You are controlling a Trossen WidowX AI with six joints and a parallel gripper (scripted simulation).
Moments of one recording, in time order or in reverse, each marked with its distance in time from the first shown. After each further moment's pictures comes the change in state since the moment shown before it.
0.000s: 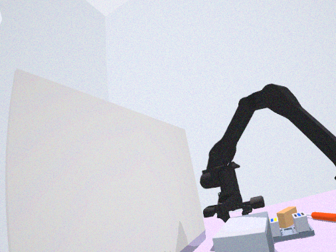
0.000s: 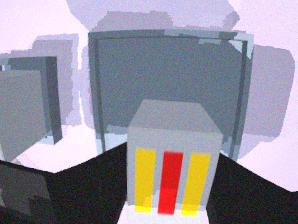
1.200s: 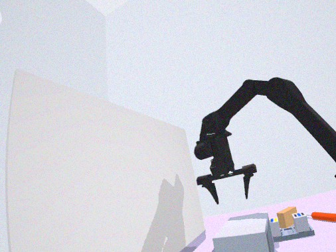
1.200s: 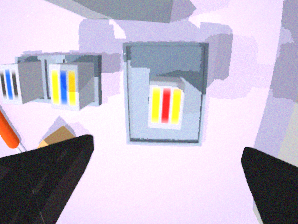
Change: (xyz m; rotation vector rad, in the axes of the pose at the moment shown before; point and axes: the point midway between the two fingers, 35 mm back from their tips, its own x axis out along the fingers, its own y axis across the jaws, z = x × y) arm -0.103 -0.001 -0.001 0.007 0.007 -0.009
